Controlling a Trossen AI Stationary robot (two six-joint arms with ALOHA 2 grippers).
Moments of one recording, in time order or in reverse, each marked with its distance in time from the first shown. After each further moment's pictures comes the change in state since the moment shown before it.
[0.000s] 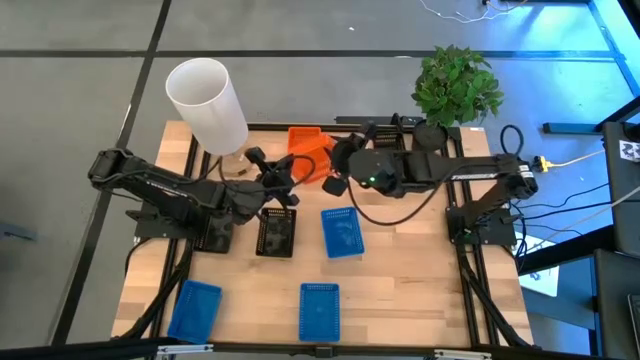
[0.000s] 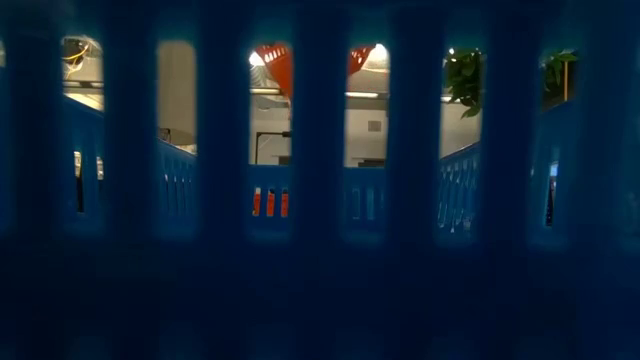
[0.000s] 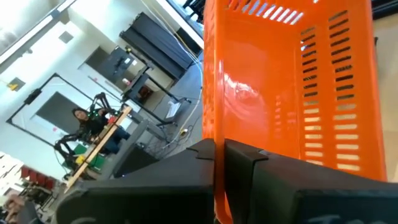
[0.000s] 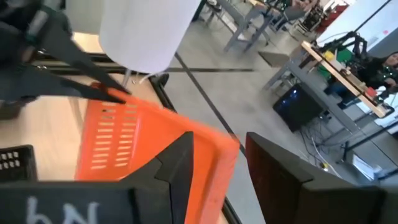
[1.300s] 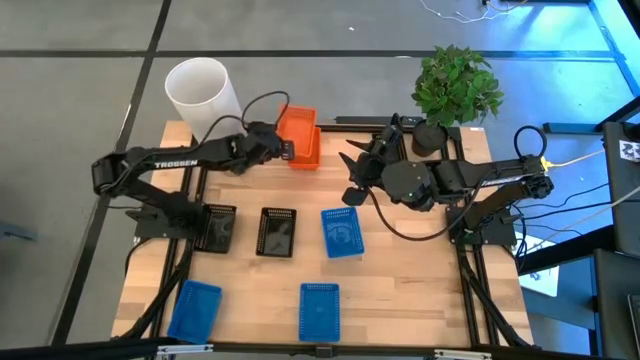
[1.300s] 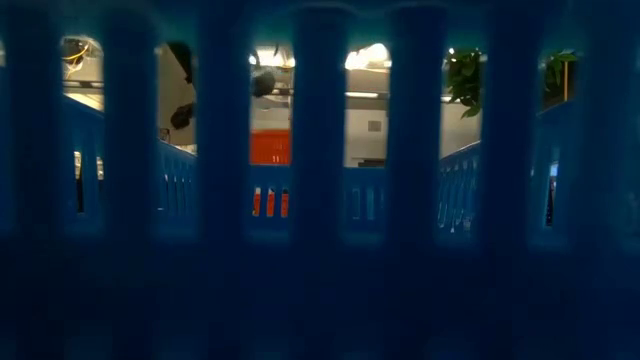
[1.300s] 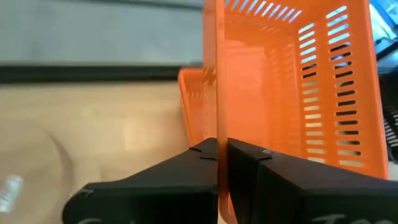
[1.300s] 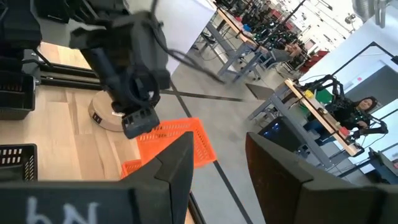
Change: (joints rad) left arm 0.577 0.023 0.001 -0.539 0.700 -1.471; right arm 0.148 -0.112 0.000 -0.003 0.129 -0.160
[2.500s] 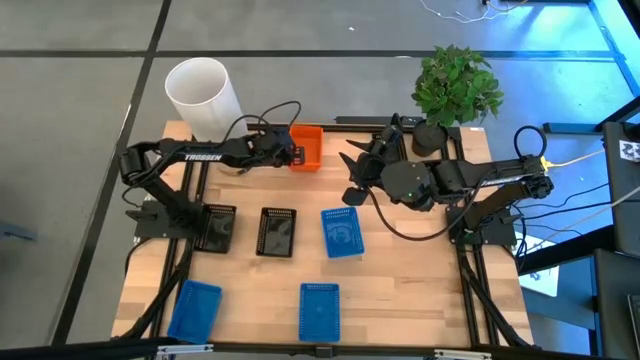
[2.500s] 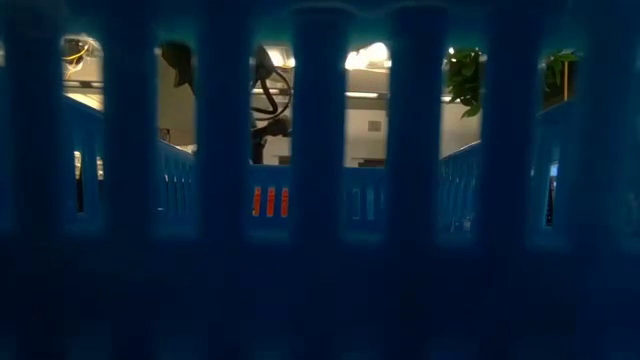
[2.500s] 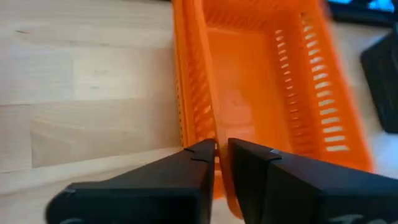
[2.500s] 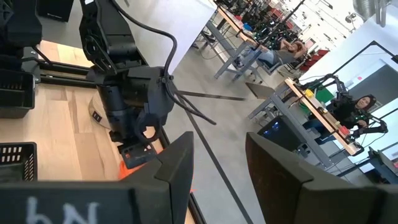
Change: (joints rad) left arm 0.070 0.230 -0.001 0.117 0.249 -0.090; right arm -0.002 0.000 0.000 -0.008 0.000 0.005
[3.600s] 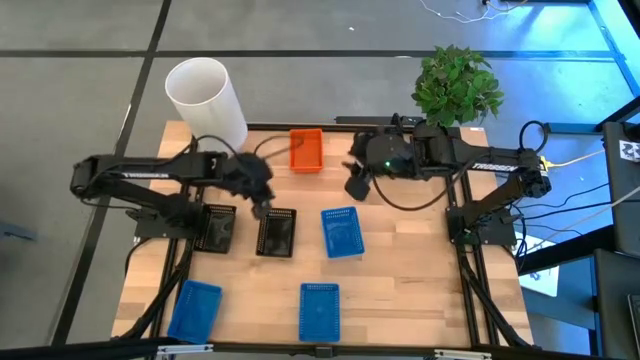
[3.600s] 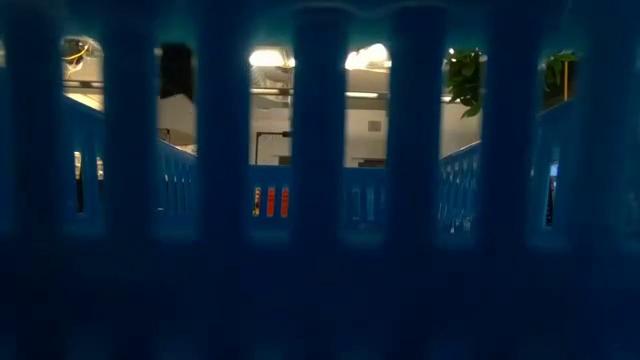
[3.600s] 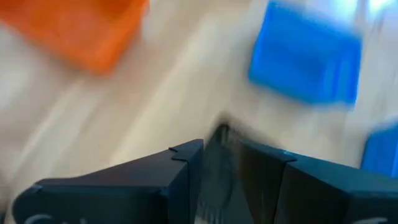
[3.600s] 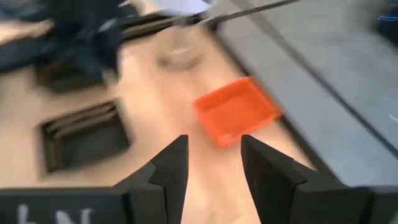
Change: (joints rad) left arm -0.338 -0.456 0.000 -0.475 0.202 0.574; right arm -0.216 0.001 -0.001 -0.335 -0.543 0.535
